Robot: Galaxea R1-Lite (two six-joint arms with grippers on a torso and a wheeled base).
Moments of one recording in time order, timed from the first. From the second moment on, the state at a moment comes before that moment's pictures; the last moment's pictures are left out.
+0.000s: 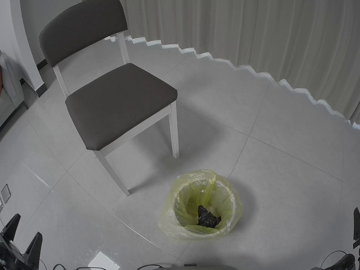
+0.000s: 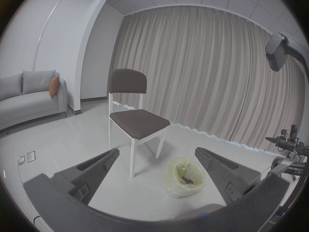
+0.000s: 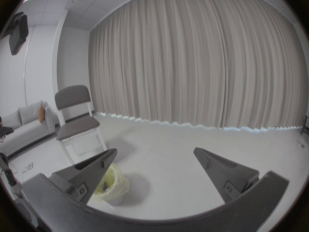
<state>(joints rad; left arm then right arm) -0.07 0.13 -0.13 -0.03 -0.16 -0.16 0.01 0.04 -0.13 0.02 -0.16 0.09</state>
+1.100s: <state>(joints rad) 0.00 0.01 -0.02 0.02 0.07 -0.06 0.00 0.01 -0.02 0.01 -0.03 0.00</state>
